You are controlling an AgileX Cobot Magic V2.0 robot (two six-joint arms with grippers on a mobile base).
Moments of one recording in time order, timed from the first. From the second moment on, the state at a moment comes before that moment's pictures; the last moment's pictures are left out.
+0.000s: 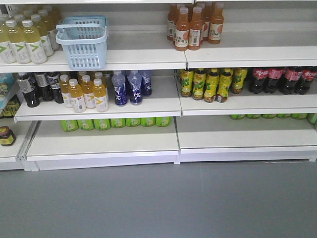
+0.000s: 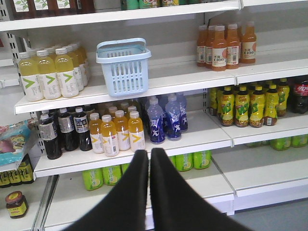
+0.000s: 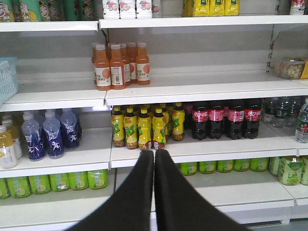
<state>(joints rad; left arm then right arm) -0.07 -0.01 0.04 -0.08 0.12 0.05 -0.09 -0.01 0.03 -0.03 0.09 0.03</state>
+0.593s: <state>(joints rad) -0.07 -0.01 0.04 -0.08 0.12 0.05 -0.09 -0.01 0.03 -0.03 0.09 0.03</state>
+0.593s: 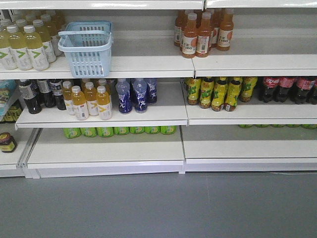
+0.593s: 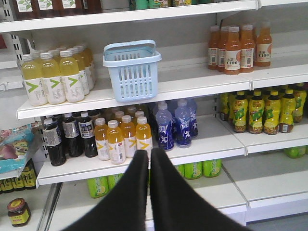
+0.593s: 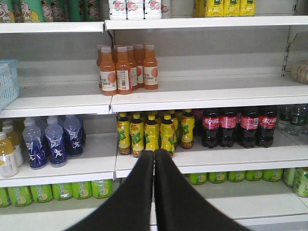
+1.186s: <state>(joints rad) -0.07 -0.01 0.04 -0.08 0.12 0.05 -0.09 -0.01 0.03 -0.03 0.09 0.03</state>
